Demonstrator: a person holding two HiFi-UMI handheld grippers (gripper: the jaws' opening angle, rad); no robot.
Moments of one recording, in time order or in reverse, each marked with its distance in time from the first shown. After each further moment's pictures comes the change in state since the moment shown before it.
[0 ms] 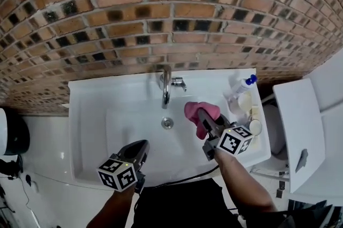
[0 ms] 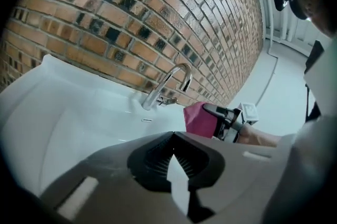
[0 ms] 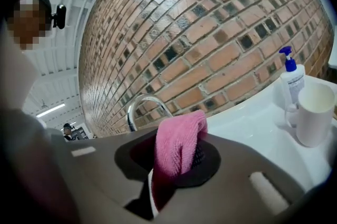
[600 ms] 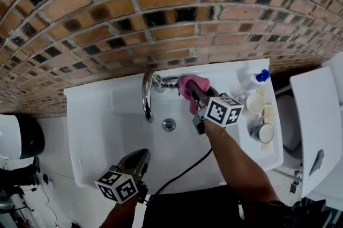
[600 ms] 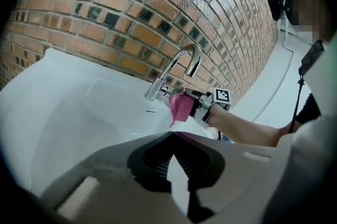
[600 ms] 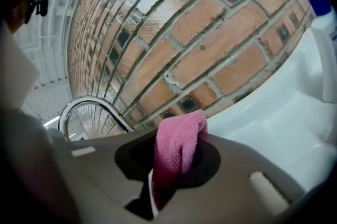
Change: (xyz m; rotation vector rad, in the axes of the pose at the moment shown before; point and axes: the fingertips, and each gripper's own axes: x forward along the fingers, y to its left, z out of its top) left arm 0.048 0.002 -0.015 -0.046 0.087 0.108; right arm 0.120 -0.107 0.015 0.097 -0.013 0.007
